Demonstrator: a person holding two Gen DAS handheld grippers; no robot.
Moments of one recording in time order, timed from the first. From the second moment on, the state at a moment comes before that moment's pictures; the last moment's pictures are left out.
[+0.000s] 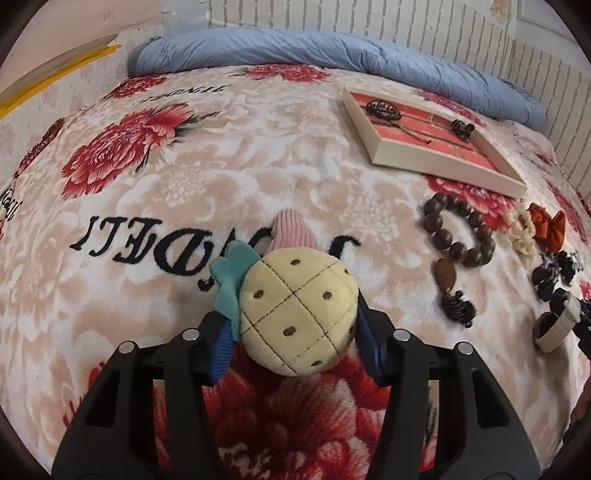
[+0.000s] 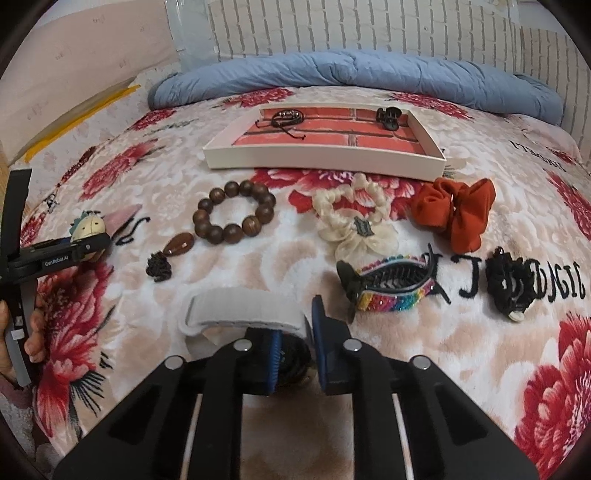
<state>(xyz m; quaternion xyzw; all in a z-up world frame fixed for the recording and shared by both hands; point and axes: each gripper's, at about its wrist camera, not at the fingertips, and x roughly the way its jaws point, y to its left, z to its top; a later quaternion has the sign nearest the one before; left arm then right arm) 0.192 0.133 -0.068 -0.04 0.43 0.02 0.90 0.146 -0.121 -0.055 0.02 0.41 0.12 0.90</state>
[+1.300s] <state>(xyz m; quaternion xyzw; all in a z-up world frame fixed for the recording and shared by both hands) 0.463 0.015 -0.029 -0.04 0.41 -0.04 0.91 0.447 -0.184 -0.017 0.04 0.37 0.04 0.93</state>
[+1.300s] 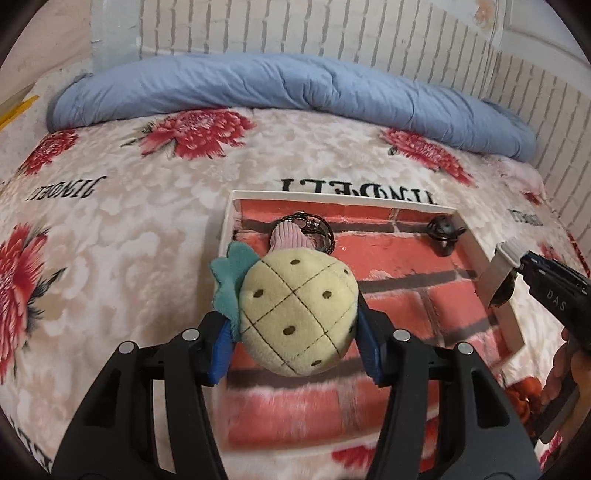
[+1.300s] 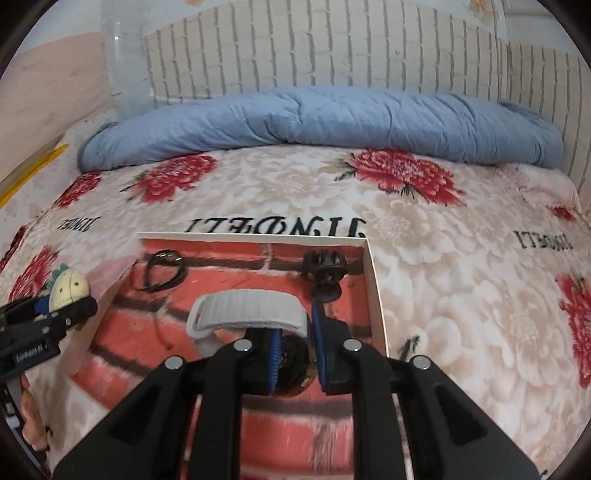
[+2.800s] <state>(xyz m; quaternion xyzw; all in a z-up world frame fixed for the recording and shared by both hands) 0.483 -0.005 -0.071 0.02 0.45 -0.03 0.89 0.465 -0.207 -0.050 0.01 0.42 0.02 0.91</state>
